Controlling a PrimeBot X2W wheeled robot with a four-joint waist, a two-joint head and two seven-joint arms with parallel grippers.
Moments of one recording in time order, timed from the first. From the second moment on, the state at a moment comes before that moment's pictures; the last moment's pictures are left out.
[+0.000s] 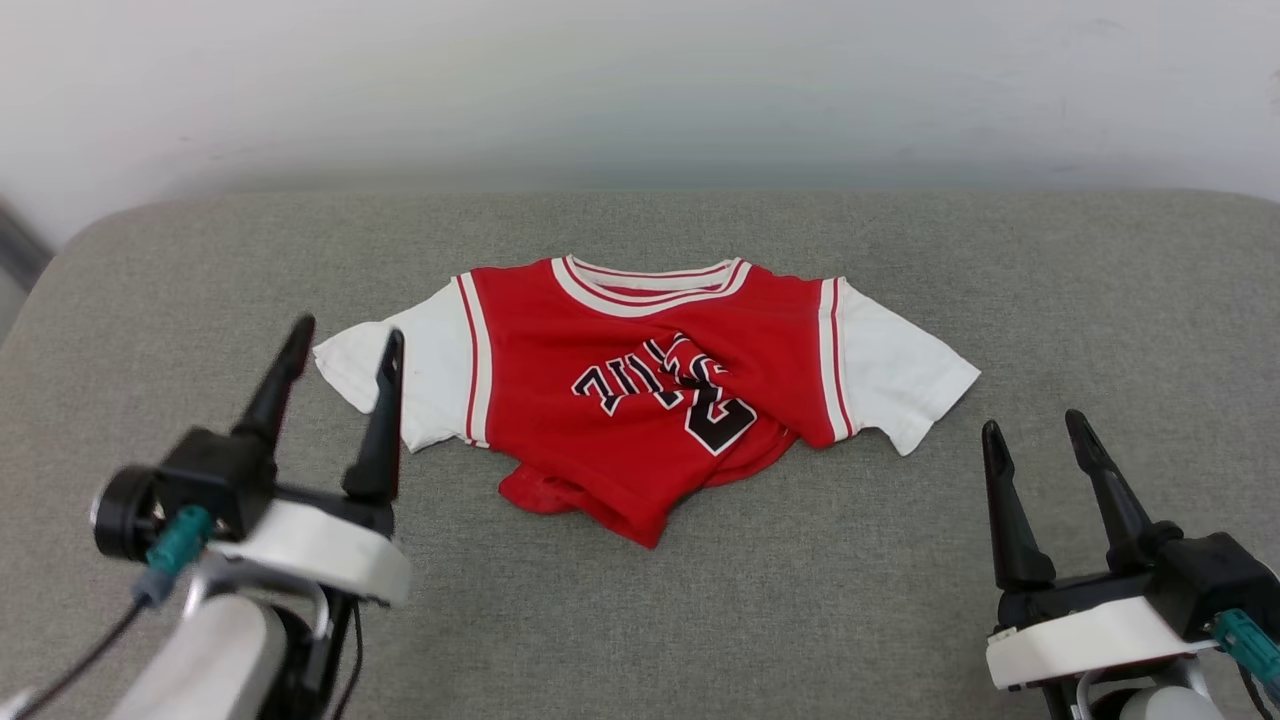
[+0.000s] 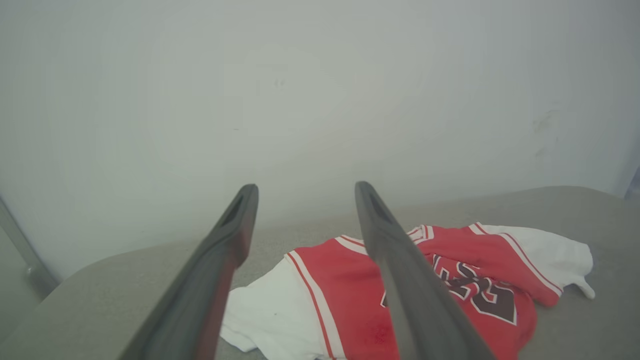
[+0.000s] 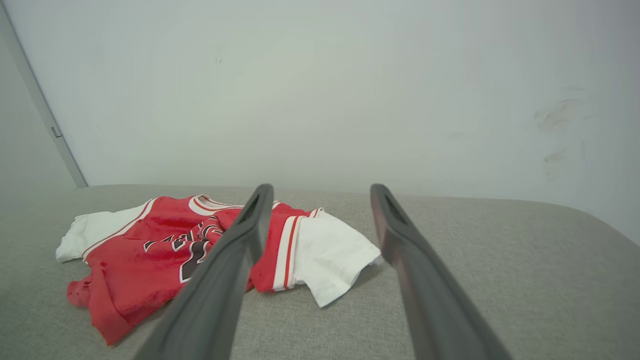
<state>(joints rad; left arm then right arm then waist) -0.31 0.55 -0.45 0.03 -0.58 0.19 -0.26 -0.03 -0.05 0.01 0.05 0.10 0.13 -0.26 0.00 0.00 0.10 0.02</state>
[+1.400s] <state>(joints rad) -0.75 0.41 -0.82 0.20 -0.59 -0.05 0.71 -0.10 -0.05 0.05 0.04 0.11 0.13 -0.26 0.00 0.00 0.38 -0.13</state>
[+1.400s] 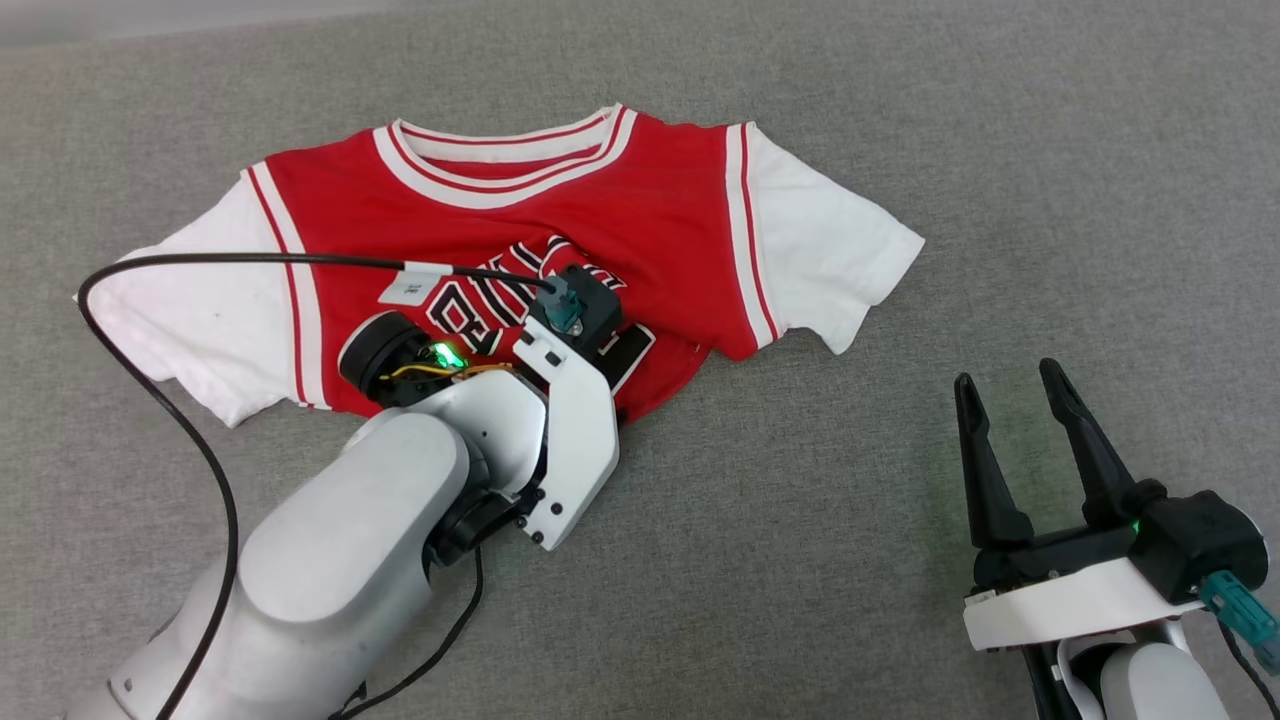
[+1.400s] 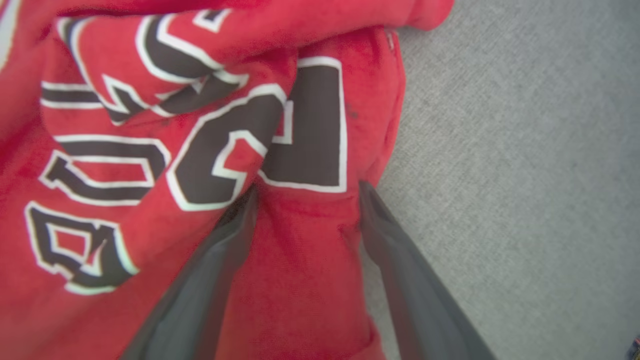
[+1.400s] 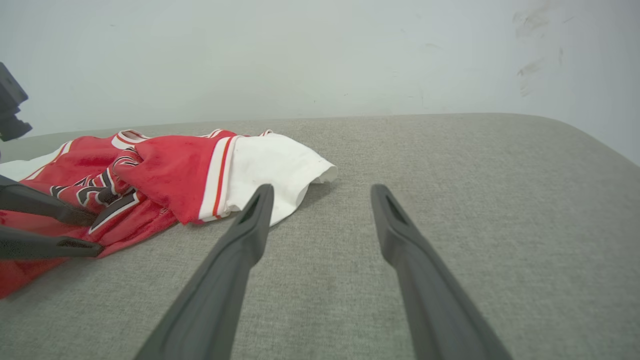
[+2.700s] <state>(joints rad) -0.42 0.30 -1.14 0.11 -0.61 -0.07 0.69 -0.03 -0.05 0.06 0.10 0.11 0.13 -0.26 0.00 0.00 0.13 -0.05</state>
